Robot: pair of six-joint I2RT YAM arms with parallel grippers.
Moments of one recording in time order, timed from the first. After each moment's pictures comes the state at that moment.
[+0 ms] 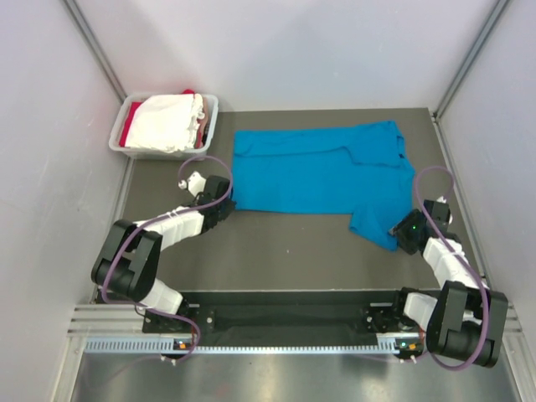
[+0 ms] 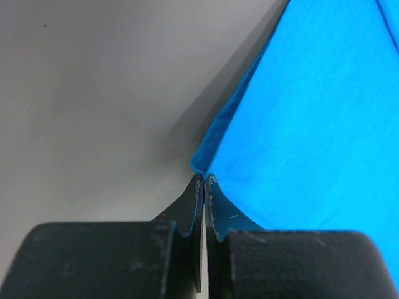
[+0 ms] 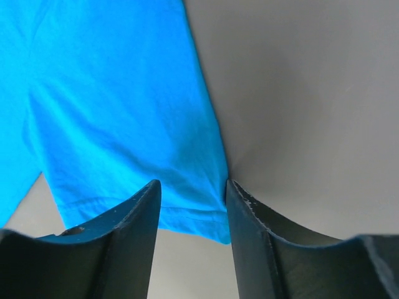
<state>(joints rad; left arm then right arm) -0.40 1.51 0.72 -0.02 -0.30 -1.12 -0.26 1.07 0.43 -0.33 -0.09 0.63</state>
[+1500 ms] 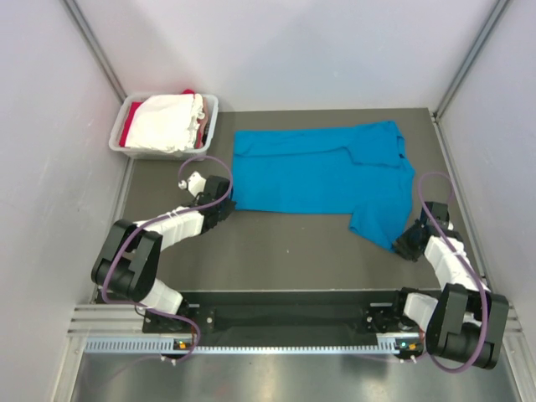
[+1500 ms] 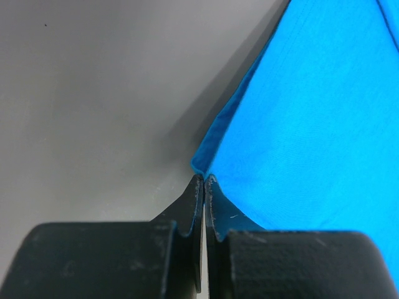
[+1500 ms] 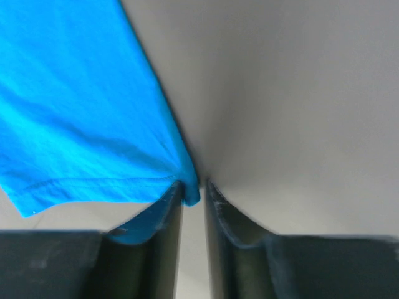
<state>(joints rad) -0.40 1.51 0.72 -0.03 -0.30 -1.12 -0.26 1.06 0.47 -0.54 -0.04 0.66</state>
